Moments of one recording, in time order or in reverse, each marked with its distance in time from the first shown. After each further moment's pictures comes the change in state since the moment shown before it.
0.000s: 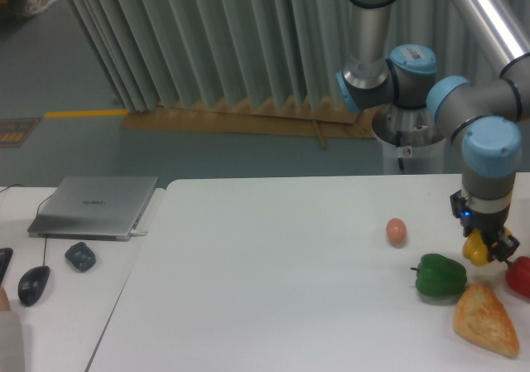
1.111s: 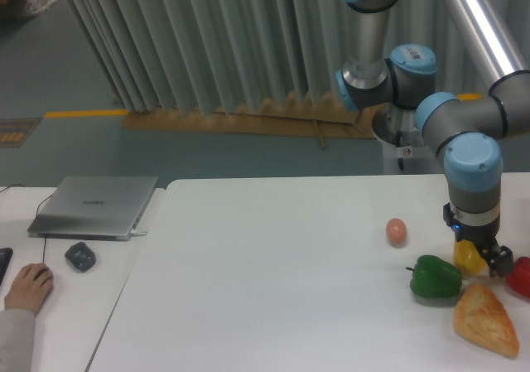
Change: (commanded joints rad) arm 0.005 0.025 0.006 0.104 0.022 0.014
